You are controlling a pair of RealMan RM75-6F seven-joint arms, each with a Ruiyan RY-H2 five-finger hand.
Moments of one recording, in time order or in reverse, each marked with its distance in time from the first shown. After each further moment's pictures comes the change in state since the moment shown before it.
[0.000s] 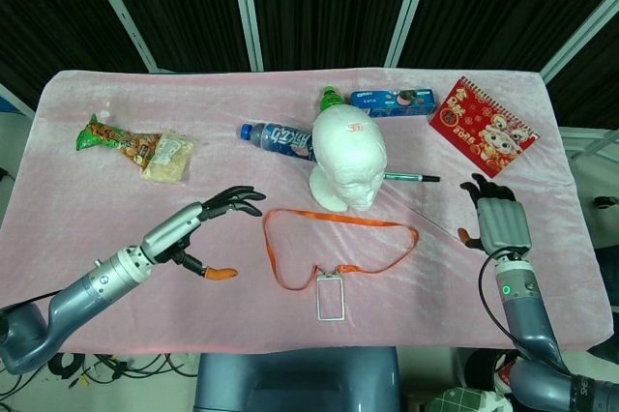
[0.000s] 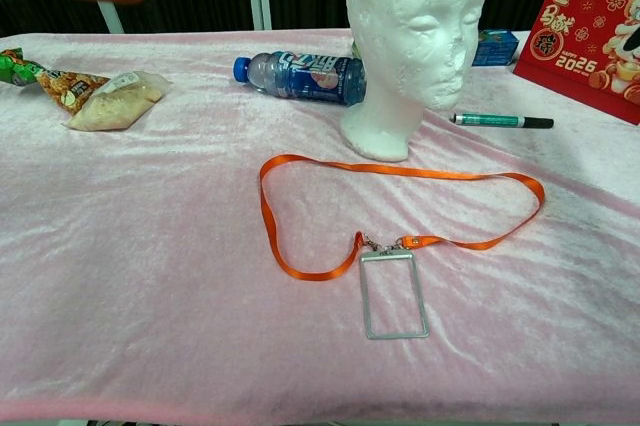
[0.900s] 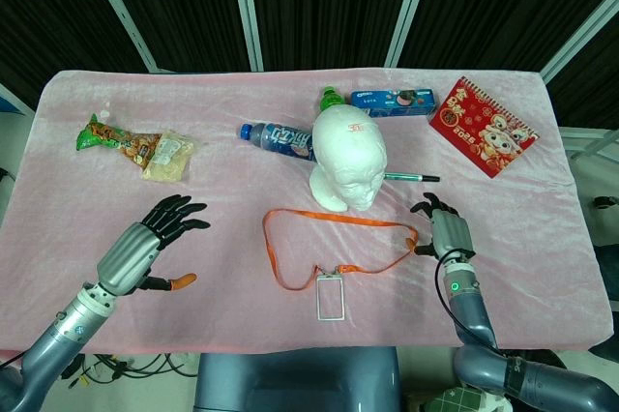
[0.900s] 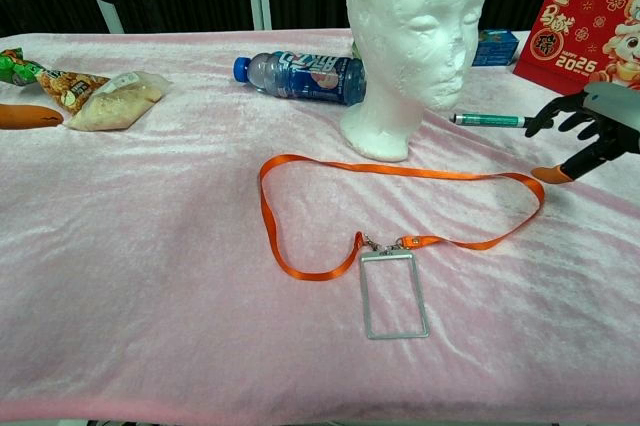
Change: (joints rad) left arm 0.259 -0.075 0.050 -0.005 -0.021 0.172 0.626; right arm 0.064 -0.331 0.049 0.238 0.121 -0.081 0.124
